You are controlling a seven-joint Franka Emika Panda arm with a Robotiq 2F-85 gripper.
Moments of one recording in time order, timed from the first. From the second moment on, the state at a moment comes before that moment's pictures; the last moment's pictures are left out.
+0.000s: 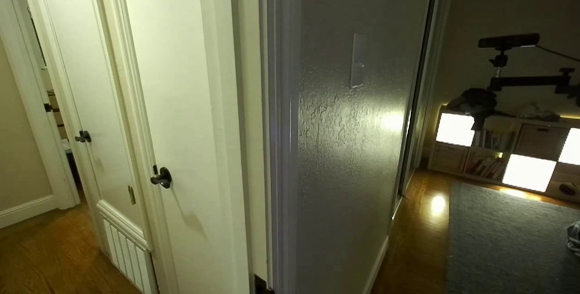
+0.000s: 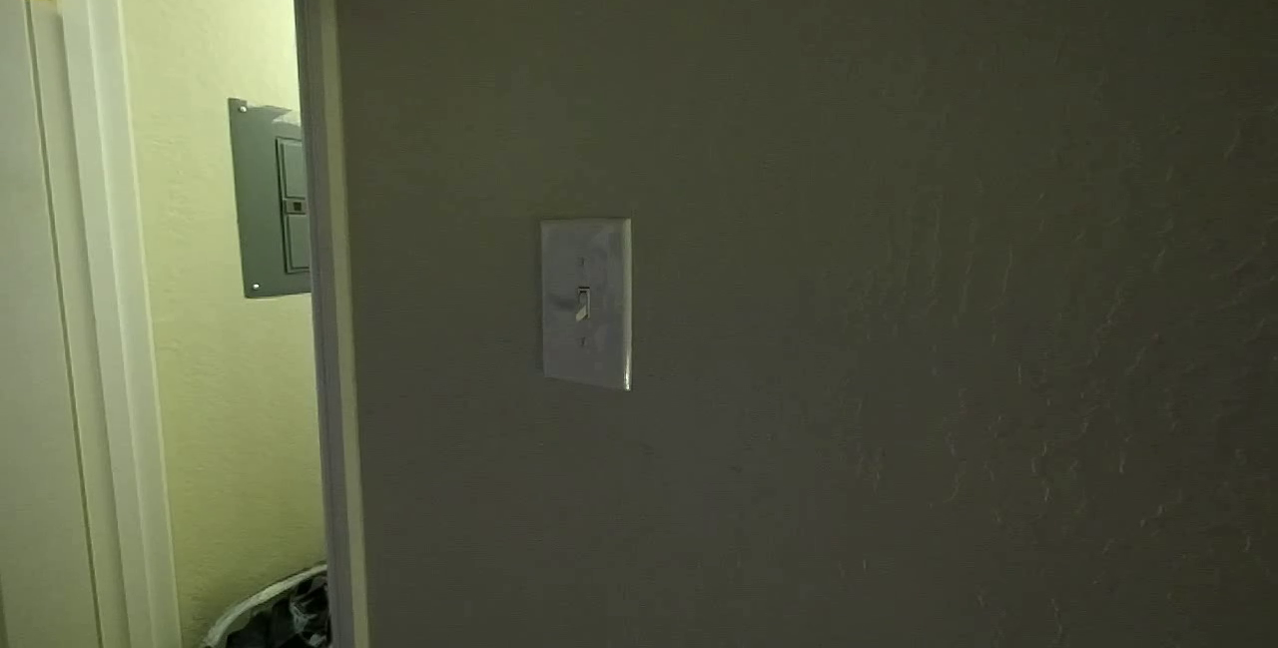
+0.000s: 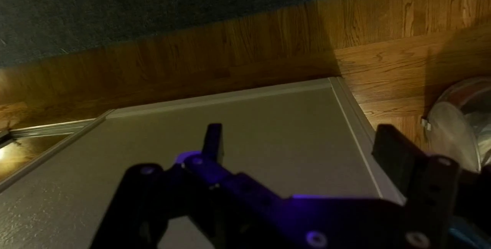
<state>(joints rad) 0.00 -0.85 0.19 -2.65 -0.01 1.84 0.19</state>
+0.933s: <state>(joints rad) -0.01 -0.57 0.14 -2.61 -0.12 2.18 0.15</state>
